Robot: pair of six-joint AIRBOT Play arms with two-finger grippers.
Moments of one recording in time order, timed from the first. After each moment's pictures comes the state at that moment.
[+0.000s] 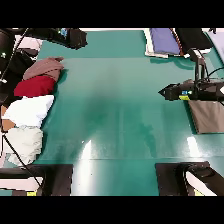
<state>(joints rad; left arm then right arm) -0.34 -1.48 1.99 1.25 -1.18 -1.48 0.09 -0.87 0.96 -1.05 1.04 1.36</state>
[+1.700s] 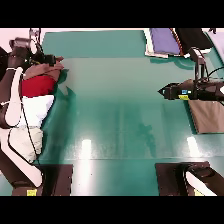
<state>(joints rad) 0.02 -1.91 1.98 1.79 -1.01 -1.67 0.09 -0.87 0.96 -1.04 1.03 1.36</state>
